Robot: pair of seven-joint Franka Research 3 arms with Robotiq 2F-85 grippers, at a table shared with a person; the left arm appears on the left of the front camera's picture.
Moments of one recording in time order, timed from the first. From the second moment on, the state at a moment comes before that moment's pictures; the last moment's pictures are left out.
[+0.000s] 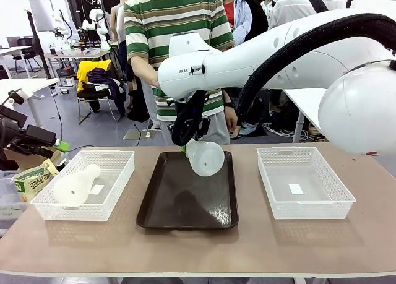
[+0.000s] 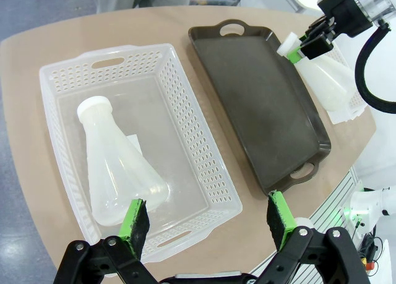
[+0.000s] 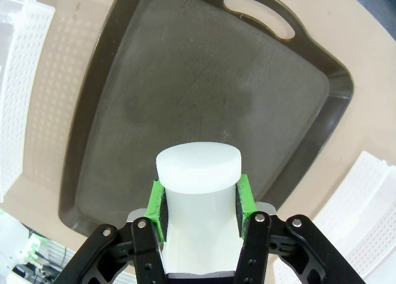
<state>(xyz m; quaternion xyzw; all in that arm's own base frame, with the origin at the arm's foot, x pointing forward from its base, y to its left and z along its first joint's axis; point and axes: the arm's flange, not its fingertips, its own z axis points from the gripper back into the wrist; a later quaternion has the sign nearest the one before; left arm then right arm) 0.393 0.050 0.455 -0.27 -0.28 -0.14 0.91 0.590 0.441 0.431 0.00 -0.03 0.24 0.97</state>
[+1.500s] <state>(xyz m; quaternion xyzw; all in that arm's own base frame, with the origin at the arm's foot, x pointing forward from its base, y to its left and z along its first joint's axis) 0.393 0.050 0.455 -0.27 -0.28 -0.14 0.91 0.613 0.378 0.472 0.38 -0.39 0.40 0.74</state>
